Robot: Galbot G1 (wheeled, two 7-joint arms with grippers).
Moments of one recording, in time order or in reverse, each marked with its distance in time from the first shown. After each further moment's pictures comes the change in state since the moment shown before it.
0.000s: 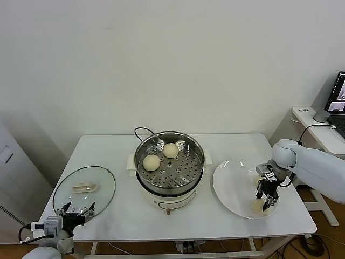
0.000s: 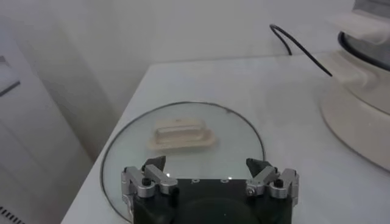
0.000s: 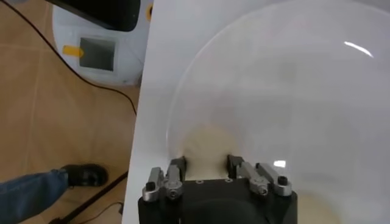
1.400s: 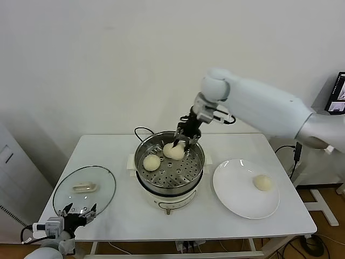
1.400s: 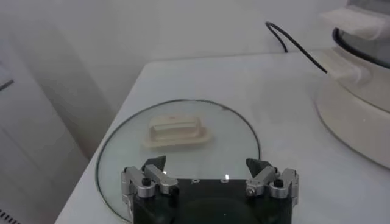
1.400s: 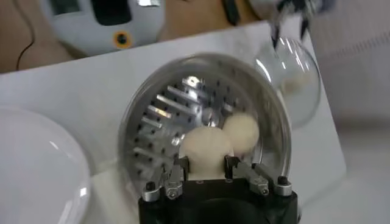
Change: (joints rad) left arm 0.001 0.007 0.017 0.001 -0.002 -0.006 0.000; right arm 0.321 0.502 0.089 0.059 0.028 0.752 -0.019
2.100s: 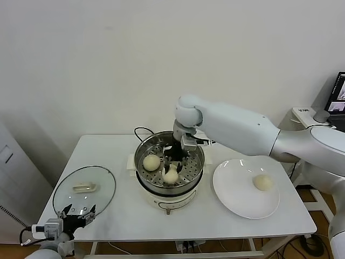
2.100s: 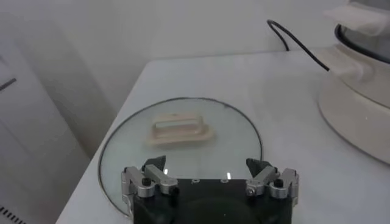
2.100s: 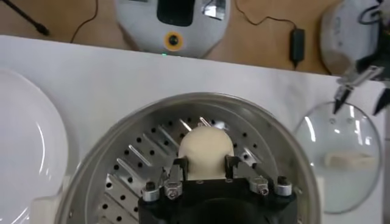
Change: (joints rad) left arm 0.012 0.002 -0.004 0.006 0.000 -0.014 0.001; right arm -0.141 0.057 0.026 0.066 -0.207 0.054 -0.031
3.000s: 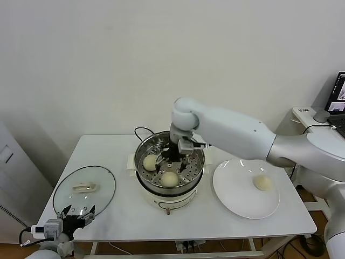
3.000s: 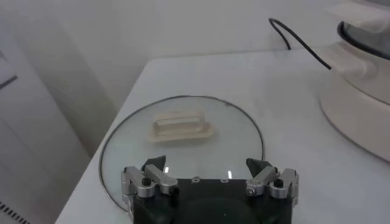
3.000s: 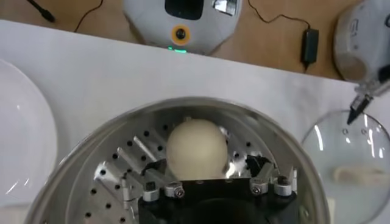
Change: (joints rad) left arm 0.005 0.001 -0.005 0.001 0.000 -0.004 0.001; right arm 0.027 -0.027 0.059 -0.019 -0.037 0.000 -0.003
